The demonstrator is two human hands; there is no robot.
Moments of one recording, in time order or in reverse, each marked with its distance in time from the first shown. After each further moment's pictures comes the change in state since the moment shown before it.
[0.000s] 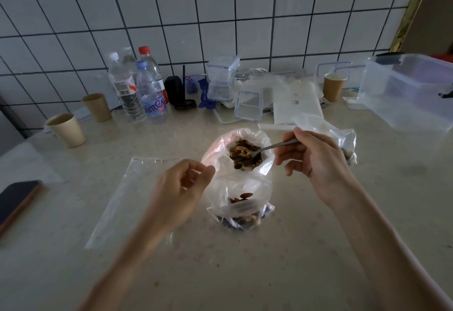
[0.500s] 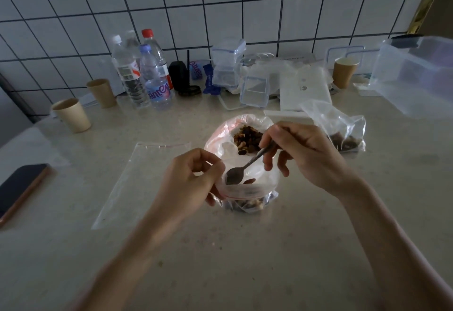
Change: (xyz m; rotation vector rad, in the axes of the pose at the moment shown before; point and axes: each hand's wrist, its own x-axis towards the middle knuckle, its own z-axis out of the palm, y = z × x) left_hand -0.016 0.019 0.011 -0.243 -0.066 -0.113; right_hand -0.011 0.003 0.012 -0.420 -0.480 -0.319
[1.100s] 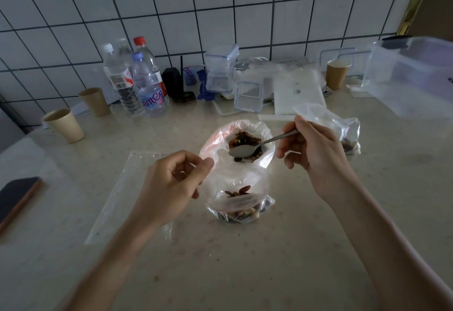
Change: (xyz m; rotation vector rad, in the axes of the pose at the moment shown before) left_hand 0.013 -0.003 -0.023 0.124 0.010 0.139; right_hand 0.005 0.012 -0.009 0.397 0.526 0.306
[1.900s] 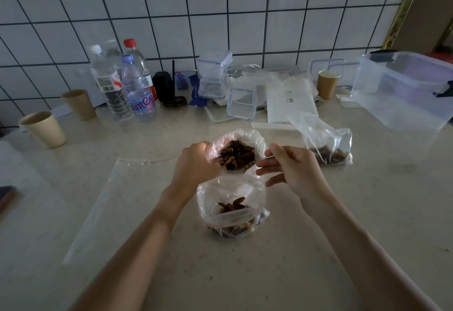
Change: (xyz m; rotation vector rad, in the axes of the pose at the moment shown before) left_hand 0.106 -0.035 0.061 0.489 -0.065 -0.089; right_hand 0.007 0.026 0.007 -0.270 0.043 0.066
